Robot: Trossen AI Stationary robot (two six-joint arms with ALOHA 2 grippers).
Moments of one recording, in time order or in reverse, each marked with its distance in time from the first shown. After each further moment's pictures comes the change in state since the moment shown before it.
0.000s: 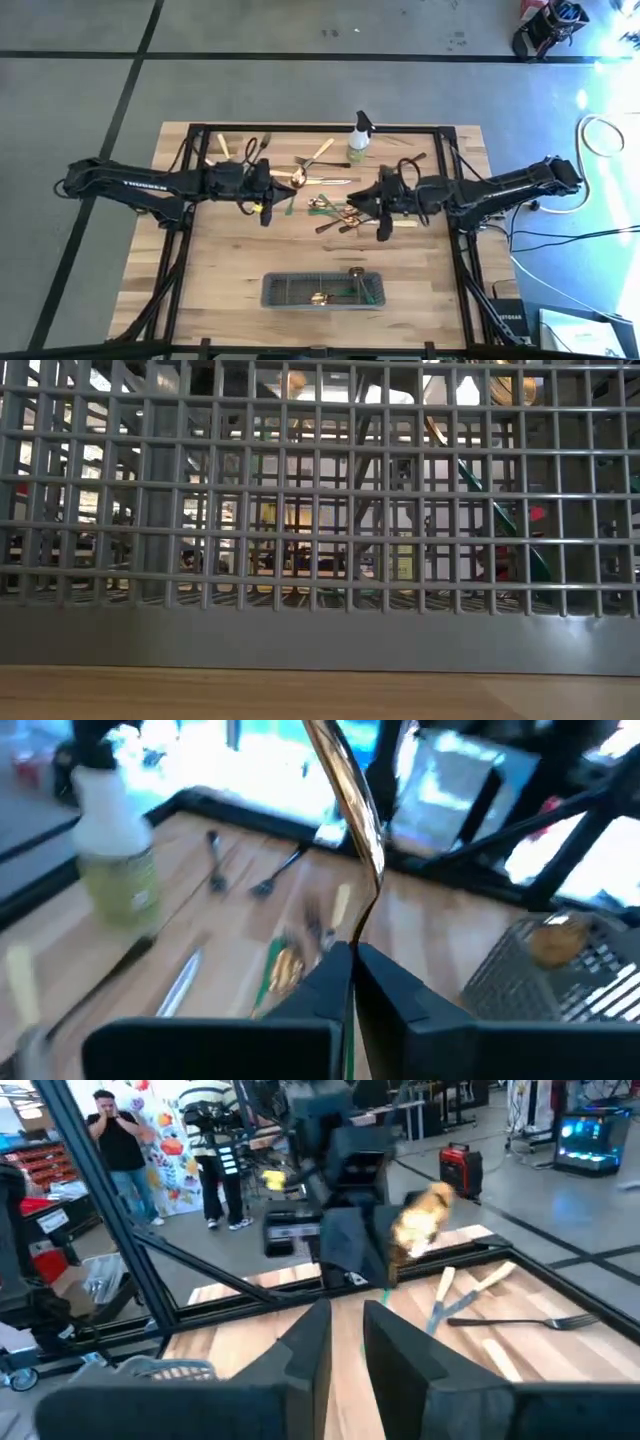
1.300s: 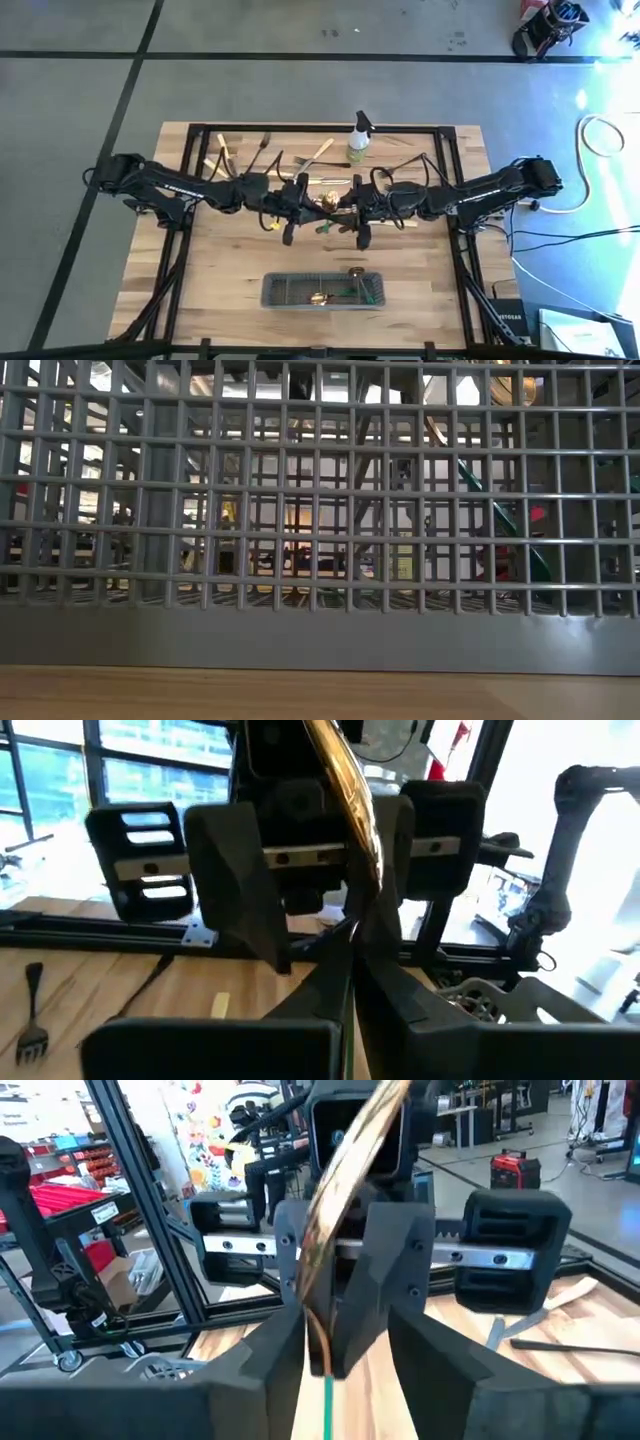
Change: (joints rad) left arm -0.078 0.359 0.154 0.450 0.195 0.082; right arm -0.027 0.242 0.003 0.295 -0.127 -0.035
